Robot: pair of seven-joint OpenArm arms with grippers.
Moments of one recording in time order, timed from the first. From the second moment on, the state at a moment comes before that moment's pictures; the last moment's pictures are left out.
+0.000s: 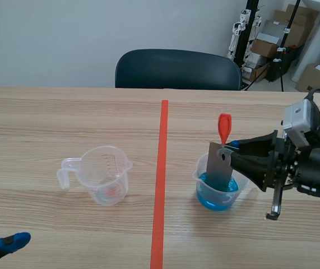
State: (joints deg) left arm 36.8 -21.0 2.8 65.3 25.0 -25.5 -88.8; right arm 11.3 46.8 -45.9 66.5 9.2 34.2 50.4
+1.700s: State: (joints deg) left arm 50.3 -72.7 -5.0 67.2 -4.0 -28.9 -80.4; right arm 11.3 61.0 -36.4 93.8 34.7 36.1 22.0
